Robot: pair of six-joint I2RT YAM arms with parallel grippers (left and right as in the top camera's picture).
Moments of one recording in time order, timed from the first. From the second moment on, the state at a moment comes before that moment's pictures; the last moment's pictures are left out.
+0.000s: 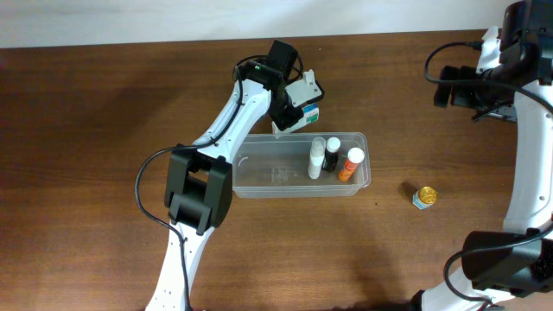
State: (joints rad) left arm -0.46 2.50 2.28 -1.01 0.23 0.62; right arm -0.22 1.80 2.06 -1.47 -0.04 0.06
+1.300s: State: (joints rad) left arm -0.40 2.08 2.51 -1.66 0.24 0.68; right arm -0.22 1.80 2.06 -1.47 -0.04 0.06
